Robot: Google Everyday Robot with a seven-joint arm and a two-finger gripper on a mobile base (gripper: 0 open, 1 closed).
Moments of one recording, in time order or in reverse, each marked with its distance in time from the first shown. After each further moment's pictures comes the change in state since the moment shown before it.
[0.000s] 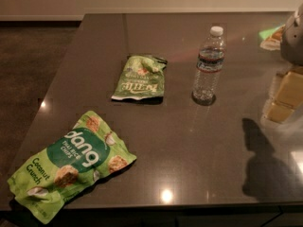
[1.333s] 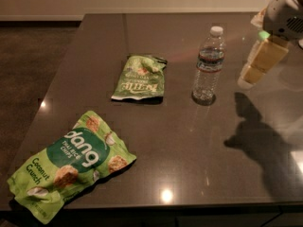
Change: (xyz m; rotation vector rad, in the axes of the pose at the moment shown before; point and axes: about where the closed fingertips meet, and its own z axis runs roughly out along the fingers) arm -0.023 -0.088 0.021 0.076 -0.108 0.079
